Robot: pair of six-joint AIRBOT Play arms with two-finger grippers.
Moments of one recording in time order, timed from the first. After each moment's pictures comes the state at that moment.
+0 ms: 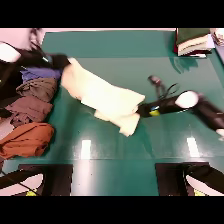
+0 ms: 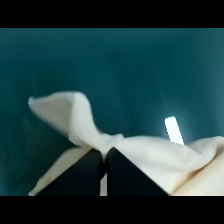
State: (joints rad) left arm -0.07 -1.22 1.46 1.02 -0.92 -1.38; right arm 0.32 -1.00 0.90 -1.10 1.00 1.53
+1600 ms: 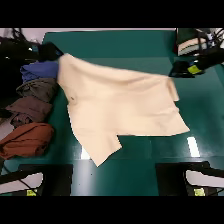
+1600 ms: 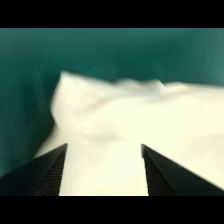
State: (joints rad) left arm 0.01 -1.34 1.54 0.99 -1.02 -1.34; right arm -0.01 -1.40 1.60 -1.28 1.40 1.56
